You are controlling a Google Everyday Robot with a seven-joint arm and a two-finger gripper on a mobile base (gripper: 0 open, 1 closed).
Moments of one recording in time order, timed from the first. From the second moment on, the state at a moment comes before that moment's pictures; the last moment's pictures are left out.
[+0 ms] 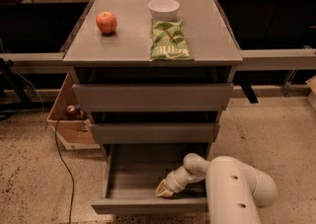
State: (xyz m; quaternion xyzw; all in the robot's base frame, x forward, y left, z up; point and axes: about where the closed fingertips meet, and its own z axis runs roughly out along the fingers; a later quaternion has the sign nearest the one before) arm 0.550 -0.016 0.149 -0.64 0.67 0.34 0.19
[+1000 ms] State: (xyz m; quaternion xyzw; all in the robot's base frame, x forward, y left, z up) arm 0.513 -0.022 0.150 -0.66 0.65 0.36 0.14
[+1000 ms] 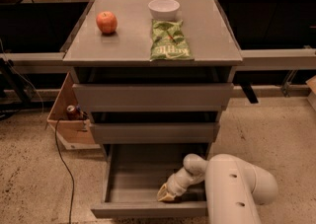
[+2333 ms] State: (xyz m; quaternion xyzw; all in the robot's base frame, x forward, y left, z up) arm 0.561 -0.157 0.257 -0.59 0.73 0.19 0.28
